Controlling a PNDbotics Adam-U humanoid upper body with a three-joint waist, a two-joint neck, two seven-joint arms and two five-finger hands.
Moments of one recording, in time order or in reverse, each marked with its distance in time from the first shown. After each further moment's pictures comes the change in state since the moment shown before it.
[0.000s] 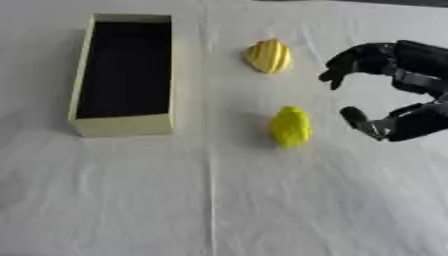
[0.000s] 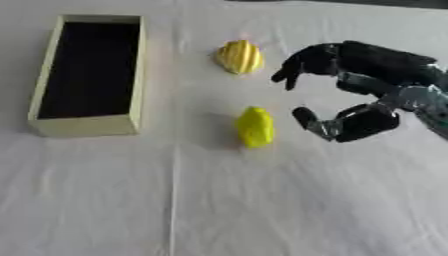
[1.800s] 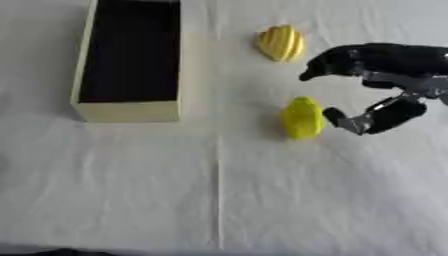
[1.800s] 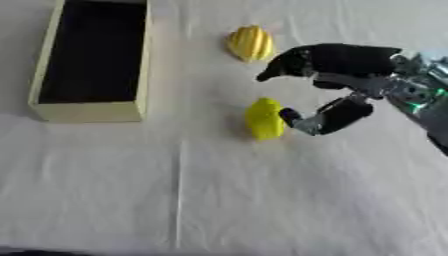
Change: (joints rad) left arm -0.017 -0.035 -0.011 0.000 0.026 0.034 -0.051; right arm 0.010 0.078 -0.006 0.098 0.159 -0.058 0.130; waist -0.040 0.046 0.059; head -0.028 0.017
